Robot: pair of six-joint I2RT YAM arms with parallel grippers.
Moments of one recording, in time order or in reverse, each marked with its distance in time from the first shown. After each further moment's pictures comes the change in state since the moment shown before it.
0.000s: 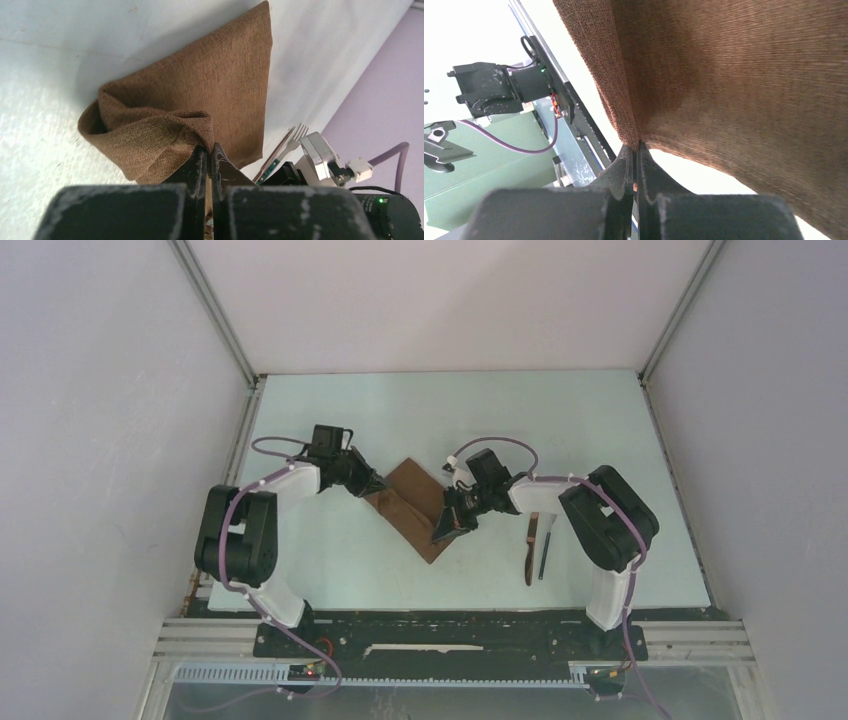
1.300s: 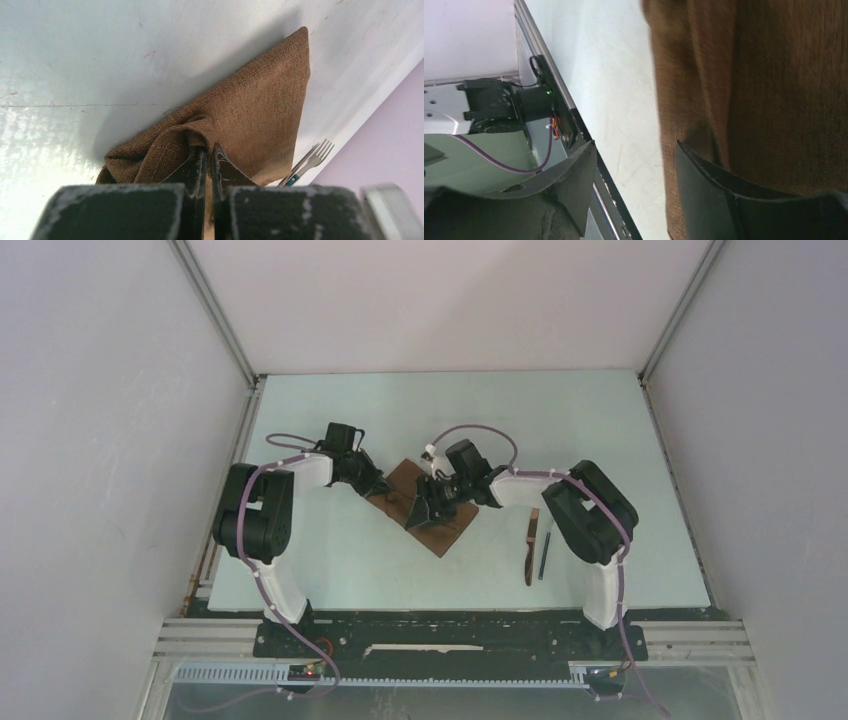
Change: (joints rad) left arm -0.035 0.195 0.115 -0.029 -0.043 0.027; right arm 0.061 0.058 0.172 0.059 0.063 -0.039
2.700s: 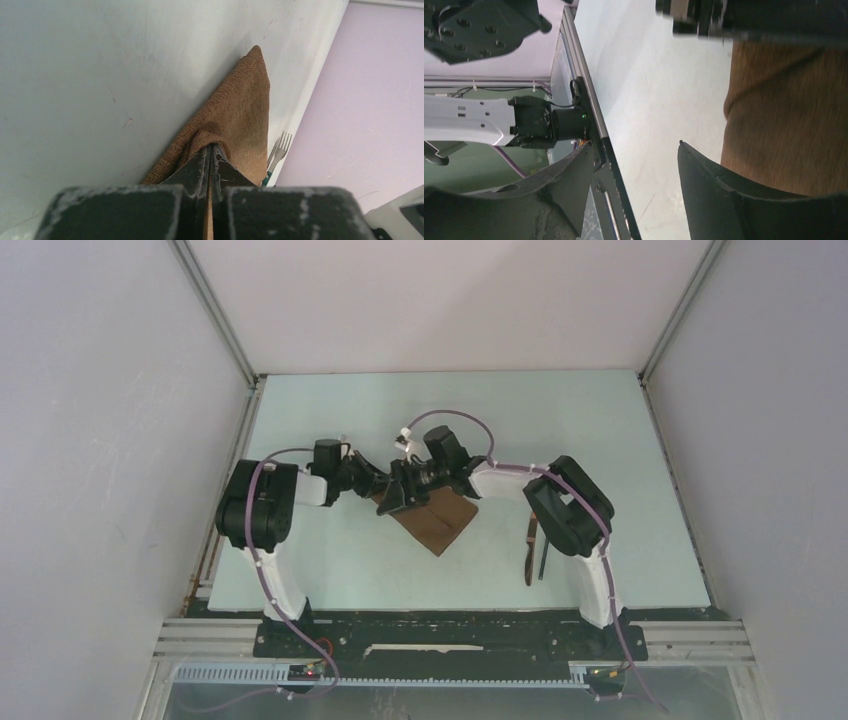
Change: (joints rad) left arm 0.074 0.078 -0.226 0.638 0.202 -0.071; right arm 0.053 0.144 0.163 0.129 -0.085 0.098
